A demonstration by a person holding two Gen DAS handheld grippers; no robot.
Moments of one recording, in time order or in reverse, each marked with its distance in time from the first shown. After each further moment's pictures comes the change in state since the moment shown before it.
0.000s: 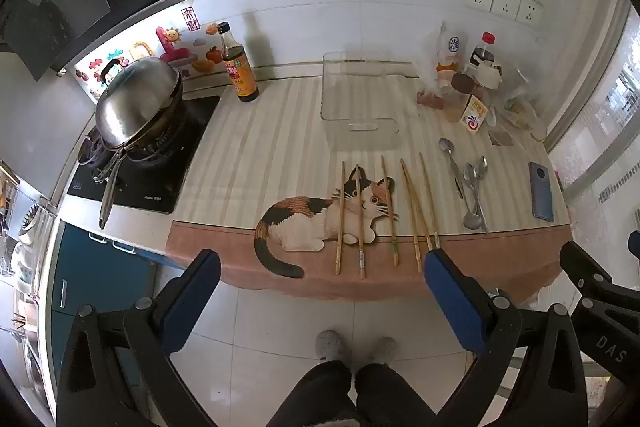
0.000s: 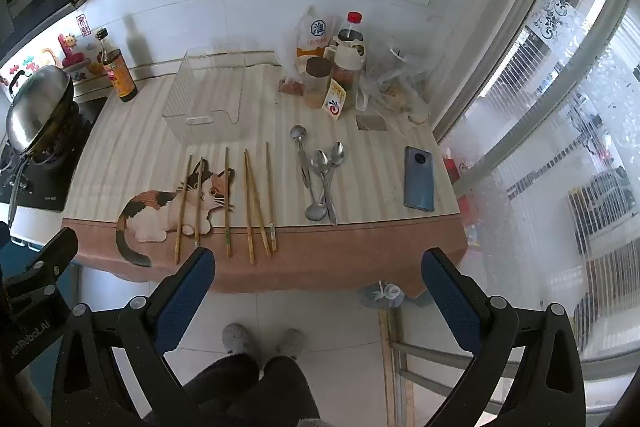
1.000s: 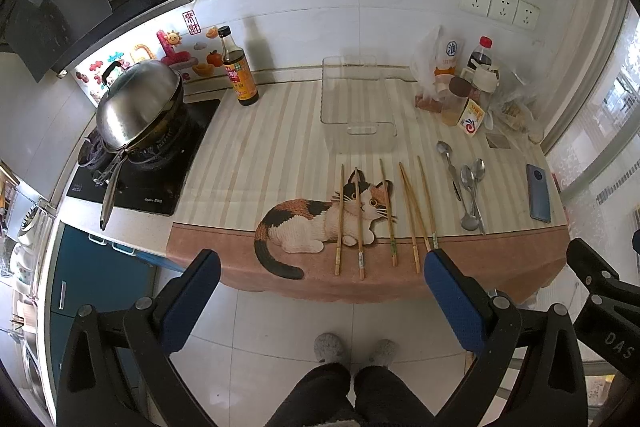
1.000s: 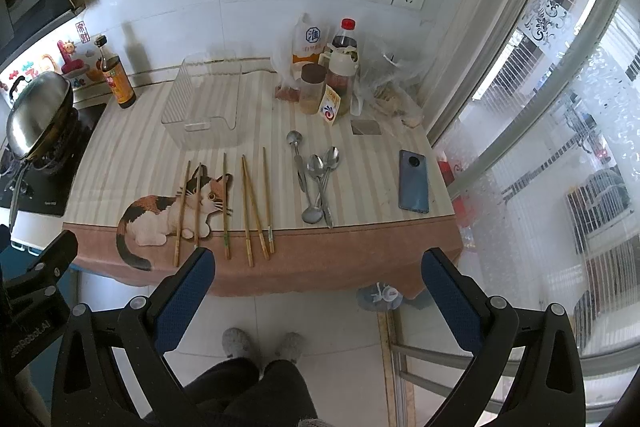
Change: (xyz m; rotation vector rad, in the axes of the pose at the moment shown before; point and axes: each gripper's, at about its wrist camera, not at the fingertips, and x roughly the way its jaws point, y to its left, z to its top) left arm -0.004 -0.004 0.002 0.002 -0.001 -0.002; right arm -0.014 -0.006 0.000 0.008 -0.015 -0.009
